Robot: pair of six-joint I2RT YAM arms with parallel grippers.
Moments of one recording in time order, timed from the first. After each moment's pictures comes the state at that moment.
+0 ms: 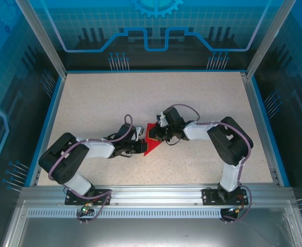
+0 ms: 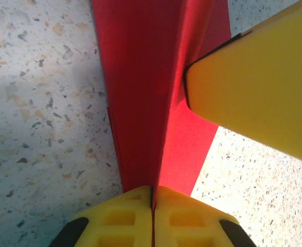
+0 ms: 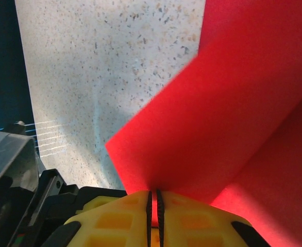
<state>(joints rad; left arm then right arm) -0.58 1.58 0.55 0.16 0.34 -0.64 0.62 1.87 0.95 0.07 -0.57 0.87</state>
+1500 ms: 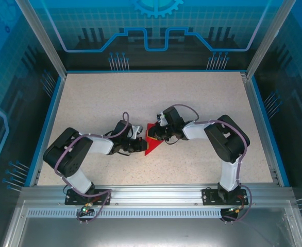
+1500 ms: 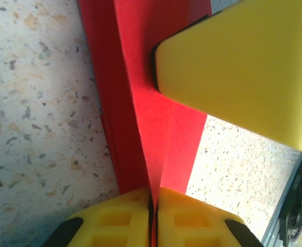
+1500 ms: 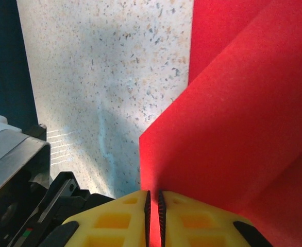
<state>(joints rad) -0.48 1.66 0.55 0.23 0.59 -0.64 0.61 1.91 0.95 0.14 -0.58 0.91</state>
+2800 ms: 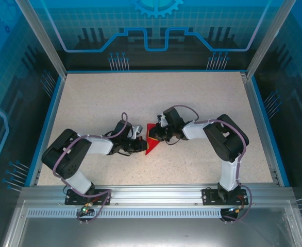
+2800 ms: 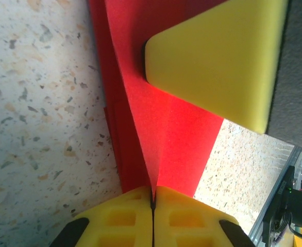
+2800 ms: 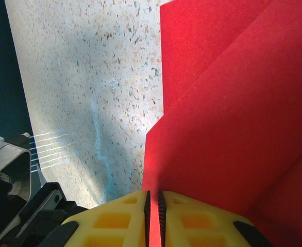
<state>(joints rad) -0.49 1.64 0.55 0.21 0.58 -0.72 0.61 1.93 0.95 0.13 -0.57 0.91</state>
